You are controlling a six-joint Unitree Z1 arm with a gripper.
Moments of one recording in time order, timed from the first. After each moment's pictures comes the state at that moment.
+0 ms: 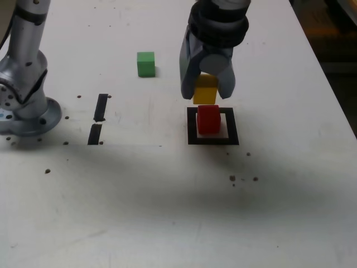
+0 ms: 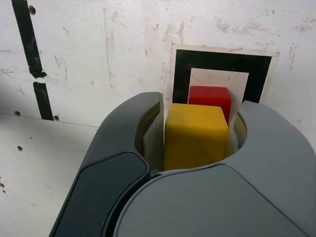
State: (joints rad) arm -0.15 2.03 -1.70 1.45 0.12 -0.20
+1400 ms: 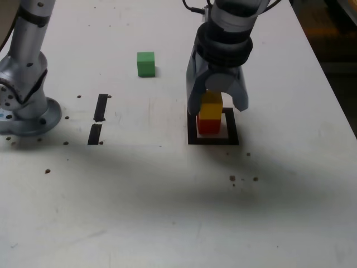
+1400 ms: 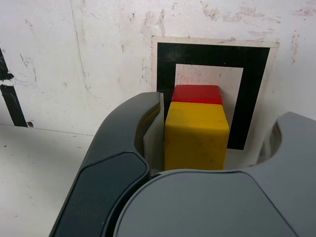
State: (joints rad) arm -0.15 2.07 -1.63 1.32 0.10 -0.17
